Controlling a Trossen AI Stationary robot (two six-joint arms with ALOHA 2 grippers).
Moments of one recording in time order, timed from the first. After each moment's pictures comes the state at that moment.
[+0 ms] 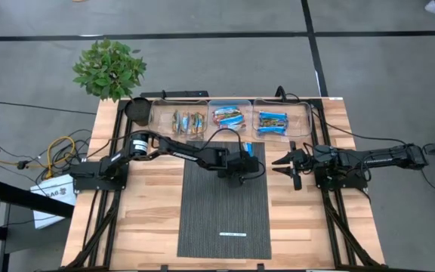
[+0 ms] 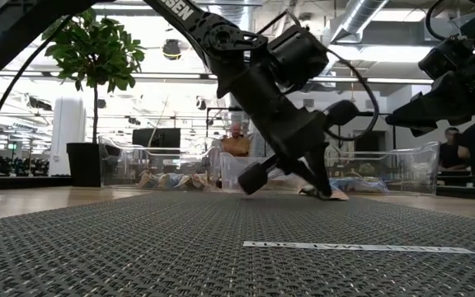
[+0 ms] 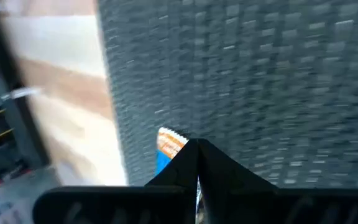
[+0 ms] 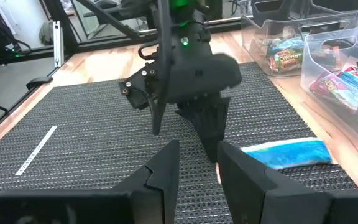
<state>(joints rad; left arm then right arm) 0.01 2.28 1.61 -0.18 -0.11 1.61 0.02 0.30 0.01 0.01 0.00 0.10</state>
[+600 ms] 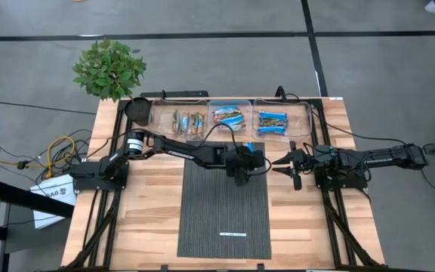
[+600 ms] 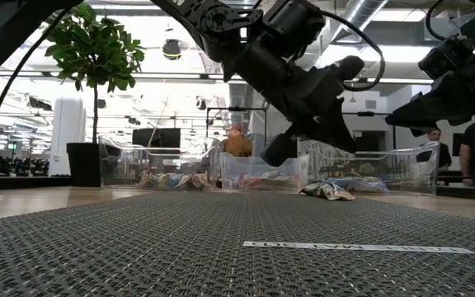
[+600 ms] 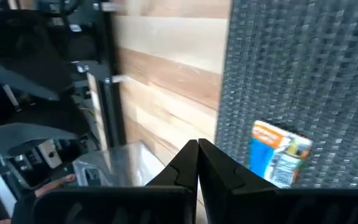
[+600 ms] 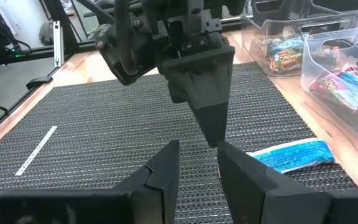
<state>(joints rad) 0.01 2.22 1.61 -0.01 -0.11 1.57 0.02 0.30 0.01 0.01 0.00 0.10</state>
